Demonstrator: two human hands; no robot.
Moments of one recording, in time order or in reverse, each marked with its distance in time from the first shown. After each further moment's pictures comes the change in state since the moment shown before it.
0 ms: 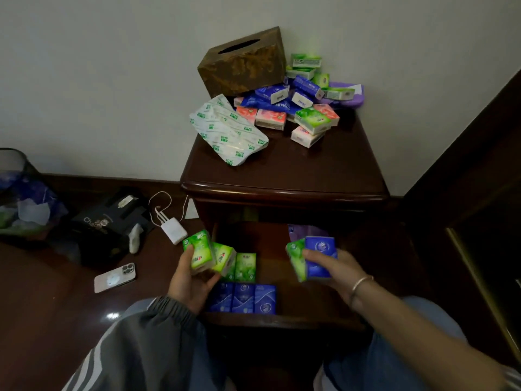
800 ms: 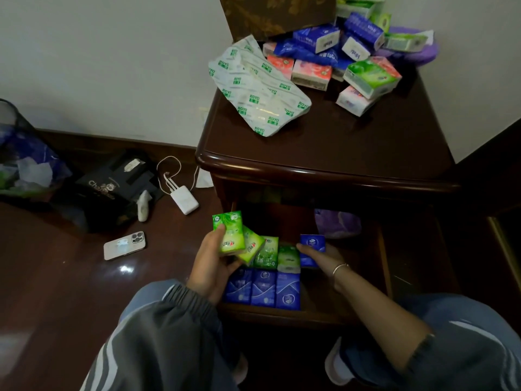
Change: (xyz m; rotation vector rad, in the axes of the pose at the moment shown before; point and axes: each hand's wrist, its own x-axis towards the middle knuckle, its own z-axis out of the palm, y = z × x) left_hand 0.042 -0.006 -0.013 0.184 0.016 -0.023; right_hand 0.110 0.077 0.047 -0.263 0.066 0.116
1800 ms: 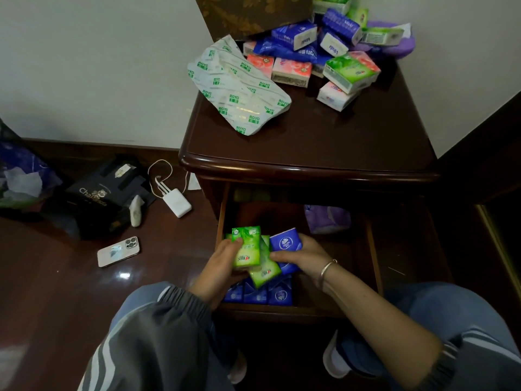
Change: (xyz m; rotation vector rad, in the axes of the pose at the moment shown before) left_hand -0.002 -0.022 0.010 0.376 -0.121 -0.083; right_hand -0.045 -0.024 0.017 0.077 -0.242 -0.111
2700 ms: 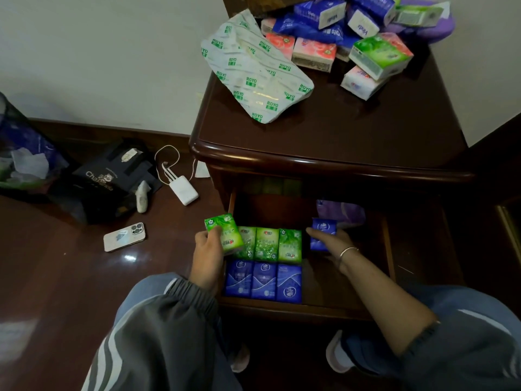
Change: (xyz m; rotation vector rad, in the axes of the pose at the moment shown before) left_hand 0.016 0.008 -0.023 0.154 0.493 0.192; right_hand 0.062 0.027 -0.044 0.051 0.323 0.140
